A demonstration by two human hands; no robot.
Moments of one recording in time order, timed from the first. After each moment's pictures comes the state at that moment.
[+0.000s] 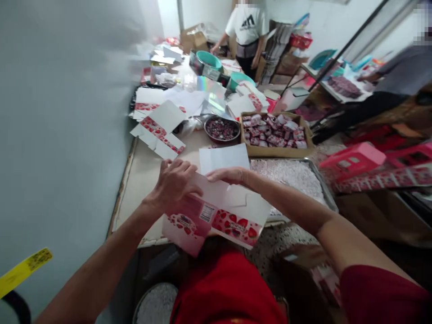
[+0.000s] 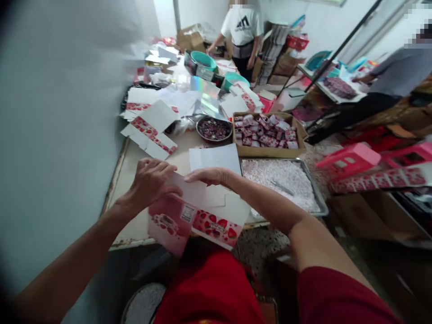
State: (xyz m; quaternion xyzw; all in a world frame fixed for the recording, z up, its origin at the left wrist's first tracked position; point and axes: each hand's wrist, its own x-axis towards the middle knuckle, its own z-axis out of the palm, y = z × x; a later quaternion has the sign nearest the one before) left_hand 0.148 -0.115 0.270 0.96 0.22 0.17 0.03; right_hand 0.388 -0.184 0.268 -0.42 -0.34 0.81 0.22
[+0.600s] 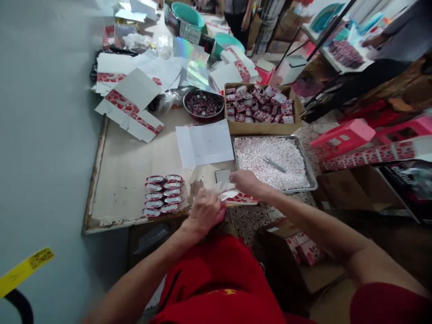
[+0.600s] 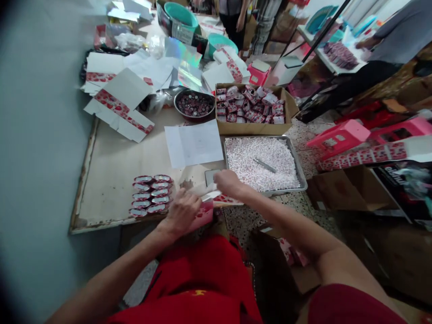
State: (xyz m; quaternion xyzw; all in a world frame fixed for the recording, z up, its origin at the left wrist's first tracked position) left_hand 0.257 -0.338 0.191 0.98 0.17 0.06 0.11; right_hand 0.473 -0.352 0.193 -0.75 -0.59 0.29 -0.04
